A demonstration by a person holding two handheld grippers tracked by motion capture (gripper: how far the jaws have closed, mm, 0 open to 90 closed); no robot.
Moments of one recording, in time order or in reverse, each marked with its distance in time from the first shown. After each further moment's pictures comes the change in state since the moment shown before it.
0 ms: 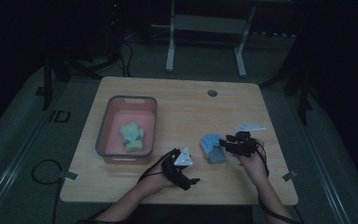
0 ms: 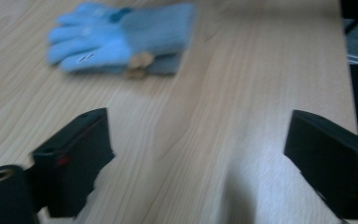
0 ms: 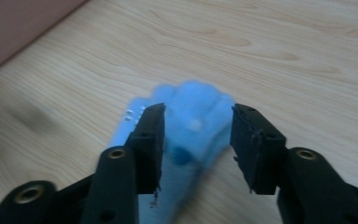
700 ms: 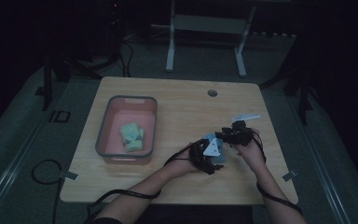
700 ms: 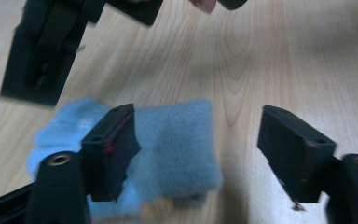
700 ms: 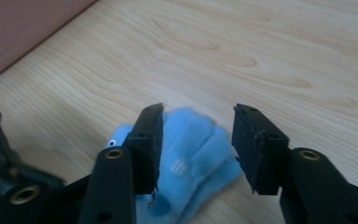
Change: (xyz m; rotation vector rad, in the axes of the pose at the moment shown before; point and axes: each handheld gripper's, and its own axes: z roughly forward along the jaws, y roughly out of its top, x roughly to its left) left arm 0.022 0.058 0.071 0.003 -0.002 0.188; right arm -0.020 0.024 0.032 0.047 0.087 -0.016
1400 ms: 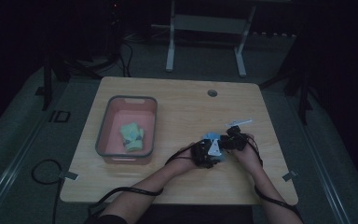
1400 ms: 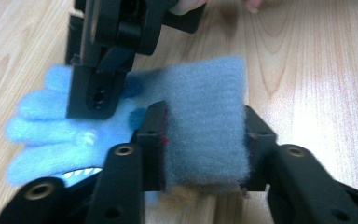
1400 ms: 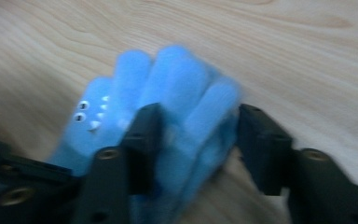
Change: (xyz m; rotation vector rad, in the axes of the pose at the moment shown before) left arm 0.005 -0.009 0.015 0.098 0.025 0.008; right arm -0.003 -0.021 0.026 0.111 0.001 0.026
